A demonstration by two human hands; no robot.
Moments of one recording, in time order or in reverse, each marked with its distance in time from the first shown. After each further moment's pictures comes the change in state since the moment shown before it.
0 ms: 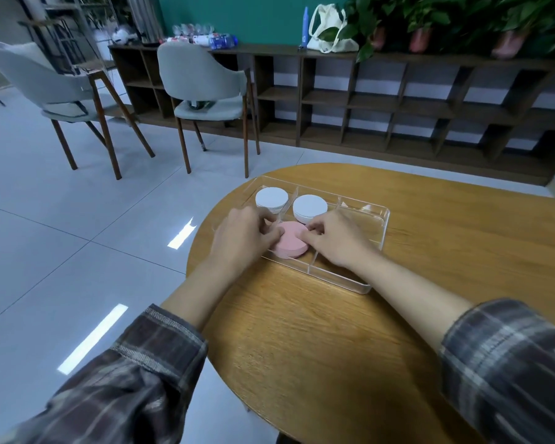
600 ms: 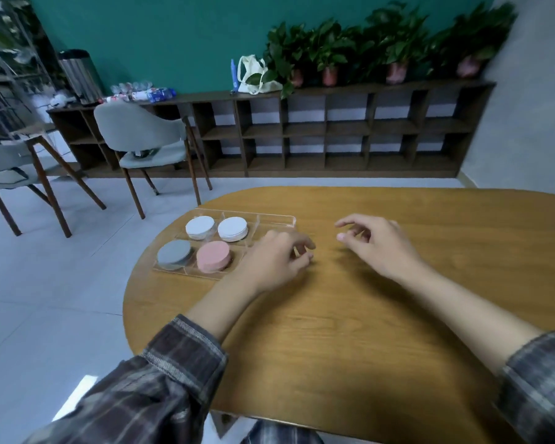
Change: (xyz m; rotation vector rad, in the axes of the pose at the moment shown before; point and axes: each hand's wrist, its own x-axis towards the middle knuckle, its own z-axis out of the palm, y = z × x) left_hand -0.042 0.183 0.038 -0.064 -0.306 0.501; right_hand -0.153 0.111 -0.157 0.089 0.309 0.028
